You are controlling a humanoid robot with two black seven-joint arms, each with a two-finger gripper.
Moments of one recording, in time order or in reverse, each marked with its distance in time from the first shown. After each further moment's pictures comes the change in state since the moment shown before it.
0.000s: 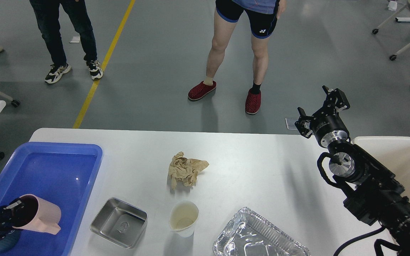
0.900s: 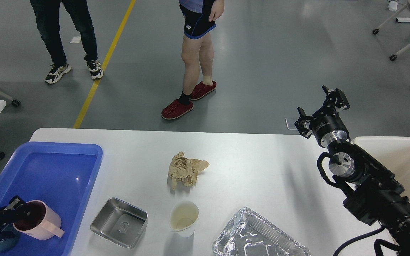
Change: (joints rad) left arm 0.021 -0.017 -0.010 0.008 -0.009 0.078 -0.007; right arm 0.000 0.001 0.001 0.000 0.000 0.000 0.000
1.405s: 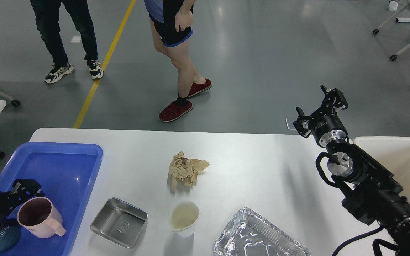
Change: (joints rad) left arm -0.035 0.019 -0.058 -0.024 -0.001 -0.080 -0.072; right arm 0.003 0.006 -0.002 0.000 0.000 0.000 0.000
